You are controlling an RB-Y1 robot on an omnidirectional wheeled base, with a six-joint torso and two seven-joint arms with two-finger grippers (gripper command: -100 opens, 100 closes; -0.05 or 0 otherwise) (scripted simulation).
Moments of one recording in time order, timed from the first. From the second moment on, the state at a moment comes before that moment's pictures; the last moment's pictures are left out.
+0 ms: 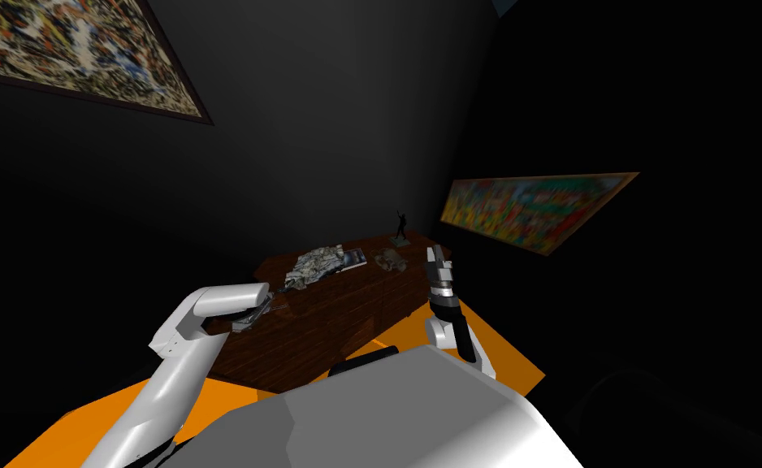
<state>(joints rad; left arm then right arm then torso) -0.18 0.41 0.19 -1.81 0.06 1.68 -0.31 0.50 -0.04 -0.04 -2.21 -0.08 -0.59 0.02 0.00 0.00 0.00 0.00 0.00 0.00</state>
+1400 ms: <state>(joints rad) -0.18 0.42 0.20 -1.84 0.06 1.70 -0.31 0.50 -0.04 -0.04 -2.21 -0.08 -0.59 0.02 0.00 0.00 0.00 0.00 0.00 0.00</state>
